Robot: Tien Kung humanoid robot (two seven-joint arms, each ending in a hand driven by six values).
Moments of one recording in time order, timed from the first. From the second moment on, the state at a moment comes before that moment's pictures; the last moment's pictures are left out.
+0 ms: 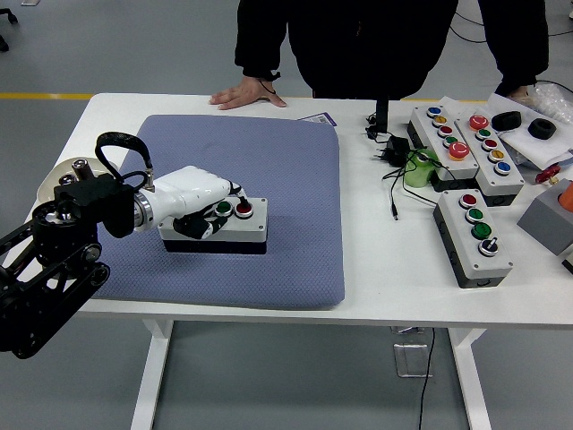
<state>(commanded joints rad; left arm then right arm) -0.58 0.36 -1.03 -1.45 2.21 -0.44 0.00 0.04 -0.09 0.99 0.18 -0.95 -0.25 -0.19</state>
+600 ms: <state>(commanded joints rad) -0.55 0.39 -1.06 -1.47 2.24 -0.46 0.00 0.04 -0.09 1.00 0.18 -0.97 -0.25 -0.19</state>
